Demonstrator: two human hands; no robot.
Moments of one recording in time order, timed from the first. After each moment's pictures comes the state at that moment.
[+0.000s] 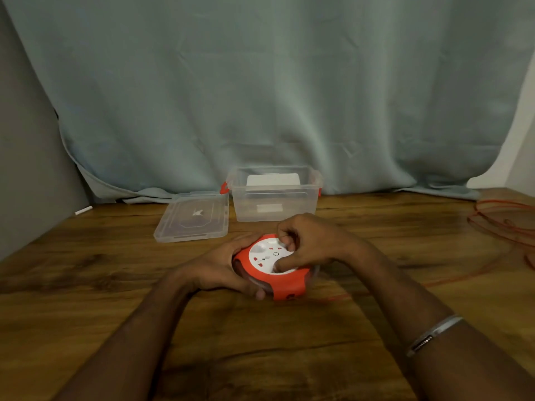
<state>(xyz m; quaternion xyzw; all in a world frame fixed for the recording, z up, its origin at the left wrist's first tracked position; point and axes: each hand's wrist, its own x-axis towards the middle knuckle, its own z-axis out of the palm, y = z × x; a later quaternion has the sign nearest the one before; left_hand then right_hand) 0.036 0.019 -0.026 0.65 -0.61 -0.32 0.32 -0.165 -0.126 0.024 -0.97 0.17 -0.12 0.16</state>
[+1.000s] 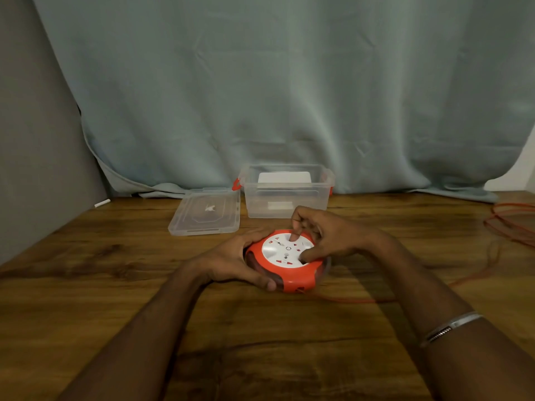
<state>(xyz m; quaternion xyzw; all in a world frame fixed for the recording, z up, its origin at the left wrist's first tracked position) 0.033 0.019 -0.023 0.69 -0.60 -0.28 0.29 -0.174 -0.152 0.024 -0.94 0.12 -0.08 0.30</state>
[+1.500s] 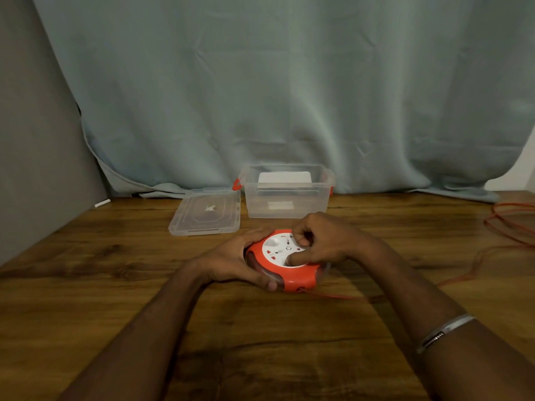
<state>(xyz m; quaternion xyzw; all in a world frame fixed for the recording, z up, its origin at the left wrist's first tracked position) 0.036 0.020 -0.025 0.69 -0.60 -0.27 0.29 -0.166 -0.134 0.022 -0.97 0.16 -0.09 0.14</state>
